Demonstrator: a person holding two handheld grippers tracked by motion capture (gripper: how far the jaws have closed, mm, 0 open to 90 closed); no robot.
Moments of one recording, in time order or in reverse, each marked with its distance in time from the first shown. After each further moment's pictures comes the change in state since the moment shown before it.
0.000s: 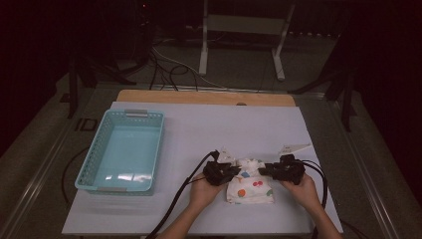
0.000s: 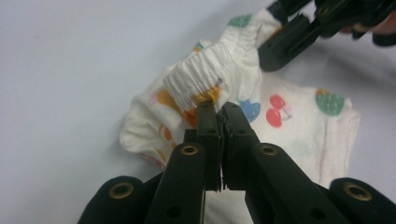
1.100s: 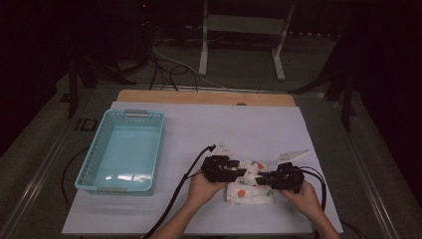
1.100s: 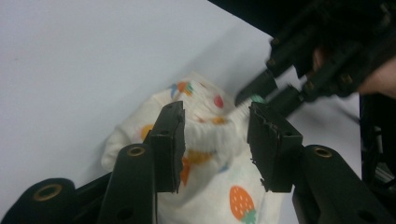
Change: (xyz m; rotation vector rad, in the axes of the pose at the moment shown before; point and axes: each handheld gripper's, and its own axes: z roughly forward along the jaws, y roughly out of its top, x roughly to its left) left arm 0.004 0.024 -0.020 -0.053 -0.124 -0.099; right arm 0.031 -0.006 -0.006 0.025 0.074 -0.038
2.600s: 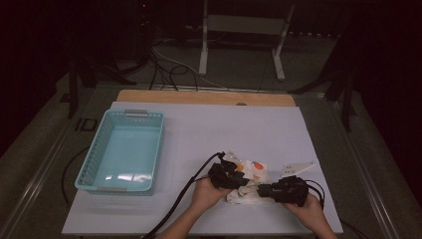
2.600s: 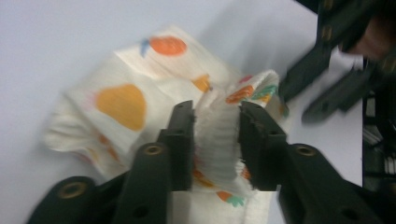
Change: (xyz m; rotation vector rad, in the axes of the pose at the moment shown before) left arm -0.015 -0.015 0.026 0.174 -0.045 0.063; right arm 0.027 -0.017 -0.014 -0.030 0.051 -0.017
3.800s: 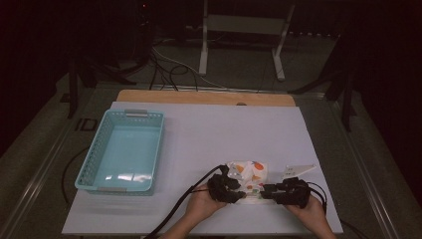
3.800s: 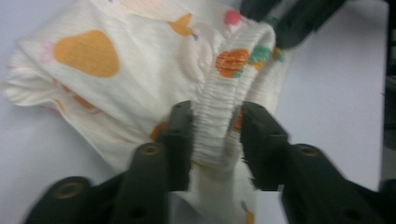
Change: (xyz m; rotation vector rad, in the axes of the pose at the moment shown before) left arm -0.020 -0.018 -0.002 0.080 0.082 0.115; right arm -0.008 -0.015 0.004 0.055 -0.080 0.009
